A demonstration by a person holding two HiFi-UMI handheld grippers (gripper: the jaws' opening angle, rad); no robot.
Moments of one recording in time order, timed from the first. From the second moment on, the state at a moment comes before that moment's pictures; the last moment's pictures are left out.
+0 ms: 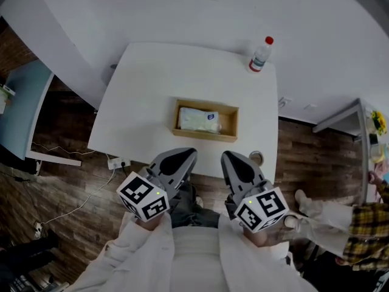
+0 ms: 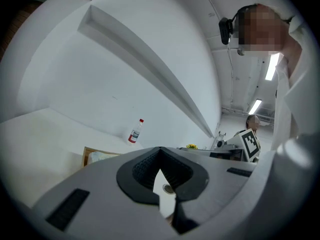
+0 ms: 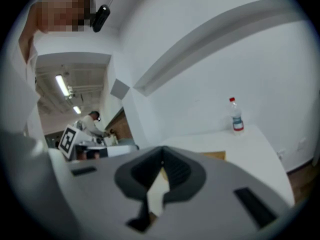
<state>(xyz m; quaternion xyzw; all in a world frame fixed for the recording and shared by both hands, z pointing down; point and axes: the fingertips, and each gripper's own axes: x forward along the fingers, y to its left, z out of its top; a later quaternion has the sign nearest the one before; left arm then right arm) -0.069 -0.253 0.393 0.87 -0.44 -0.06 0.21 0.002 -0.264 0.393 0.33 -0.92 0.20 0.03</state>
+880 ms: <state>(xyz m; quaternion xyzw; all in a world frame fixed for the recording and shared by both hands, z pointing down) -0.110 -0.343 0.431 0.91 -0.38 0.07 0.14 -0.024 -0.331 0.434 0.38 -0.88 0.27 0.05</state>
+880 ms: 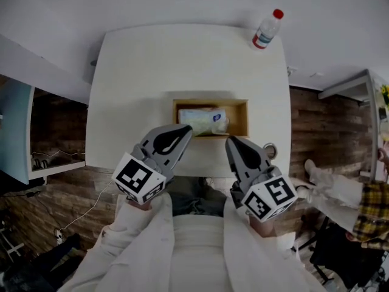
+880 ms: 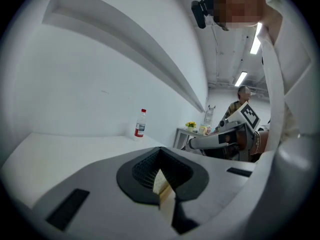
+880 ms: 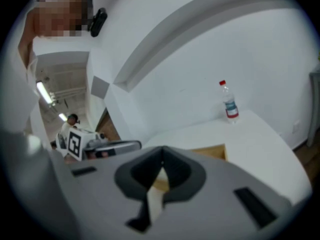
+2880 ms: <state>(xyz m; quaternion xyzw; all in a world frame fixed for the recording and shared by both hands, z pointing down) -0.085 -0.363 0.497 0.92 -0.25 0.30 0.00 -0.023 -0.324 0.454 0.38 -0.87 0.31 0.06</state>
